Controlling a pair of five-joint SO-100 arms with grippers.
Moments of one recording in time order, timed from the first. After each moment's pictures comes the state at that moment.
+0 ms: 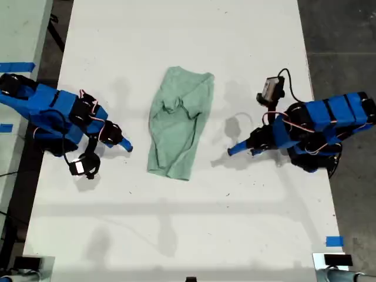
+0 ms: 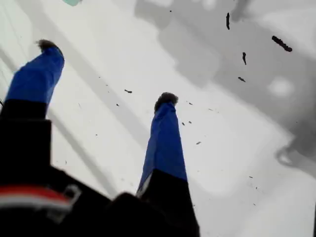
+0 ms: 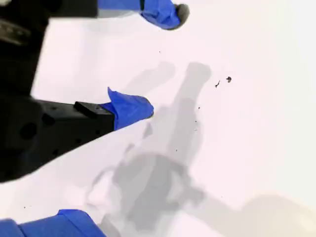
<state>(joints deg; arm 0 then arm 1) 18.0 126.2 133.5 69.9 -4.0 -6.5 139.5 131.7 79.2 -2.8</state>
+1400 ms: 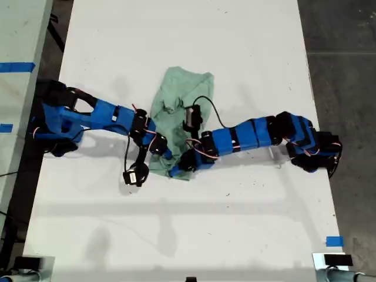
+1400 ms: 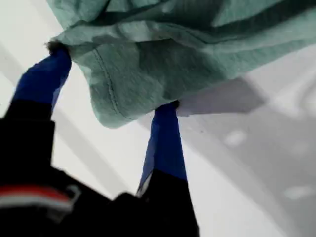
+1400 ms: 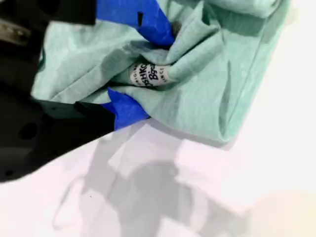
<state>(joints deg) 12.7 64.3 87.1 54.7 7.3 -5.4 43.1 47.6 74.4 -10.7</state>
